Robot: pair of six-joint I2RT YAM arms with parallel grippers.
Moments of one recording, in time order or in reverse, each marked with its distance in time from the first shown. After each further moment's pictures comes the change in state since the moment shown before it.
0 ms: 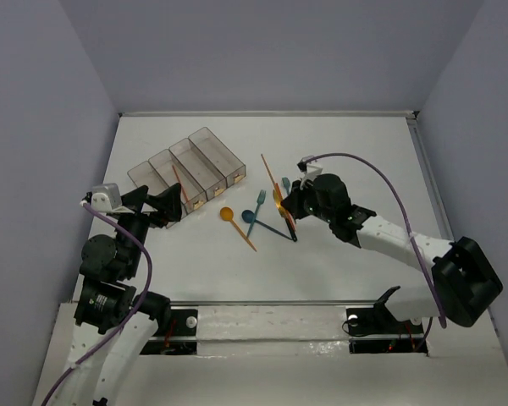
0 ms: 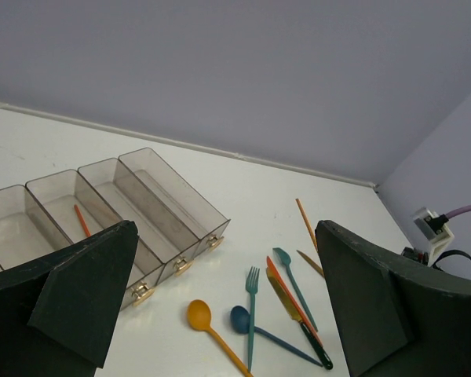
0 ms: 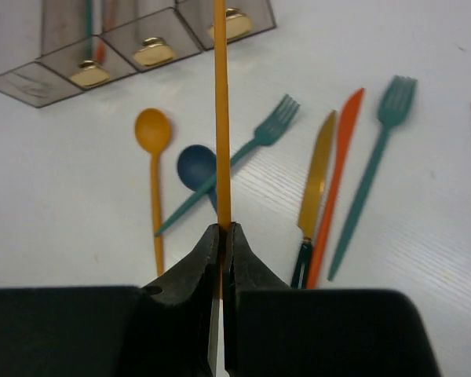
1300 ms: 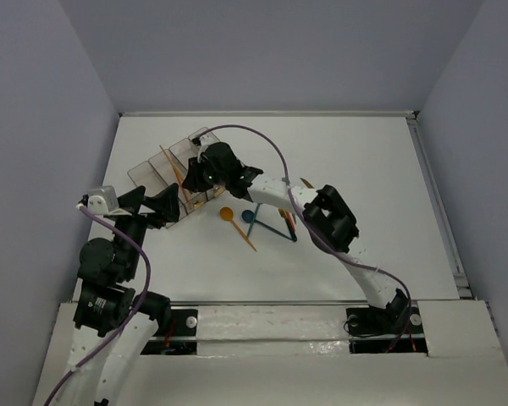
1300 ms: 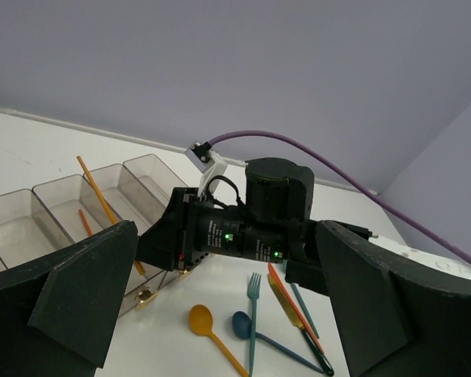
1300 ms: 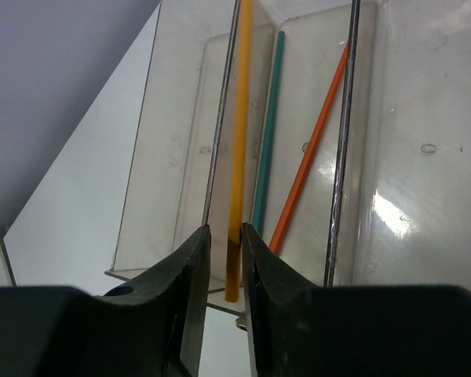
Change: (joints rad) left arm 0.011 -0.018 0.000 0.000 -0.009 0.000; right arm 0.214 1.112 1.291 -0.104 -0.252 0.146
